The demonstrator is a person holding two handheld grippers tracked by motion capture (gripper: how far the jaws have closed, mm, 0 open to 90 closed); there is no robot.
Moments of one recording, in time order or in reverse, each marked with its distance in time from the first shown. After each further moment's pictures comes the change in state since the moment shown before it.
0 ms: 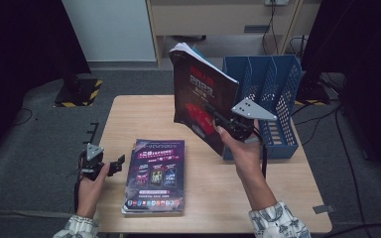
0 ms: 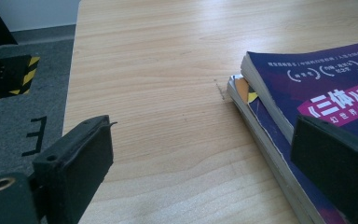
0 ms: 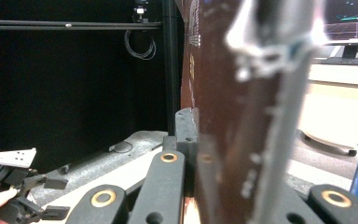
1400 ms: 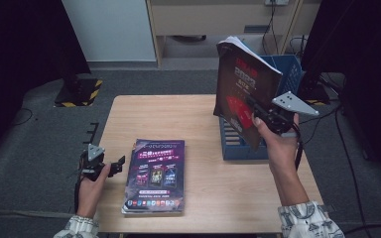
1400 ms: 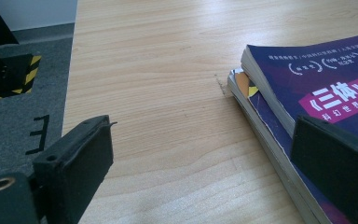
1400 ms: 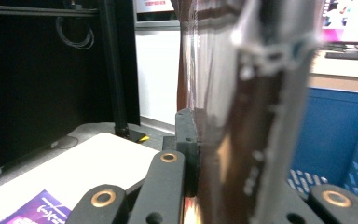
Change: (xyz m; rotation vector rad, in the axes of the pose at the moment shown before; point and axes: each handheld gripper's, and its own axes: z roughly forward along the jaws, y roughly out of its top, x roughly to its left) left arm -0.002 -0.001 0.001 0.012 0.005 0.016; right arm -0.069 0.010 -0.055 0.050 -0.231 -0.007
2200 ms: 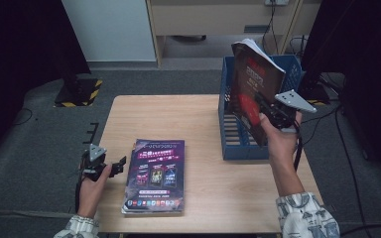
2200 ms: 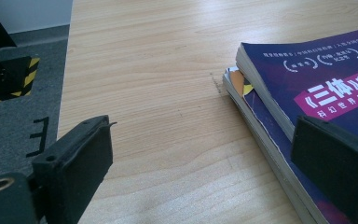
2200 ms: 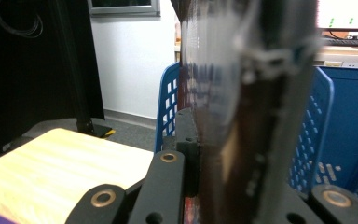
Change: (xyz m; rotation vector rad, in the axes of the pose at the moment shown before) left arm -0.003 0.000 0.001 0.003 -0.005 0.020; right arm -0.027 -0.018 0.019 0.043 -0.156 0.010
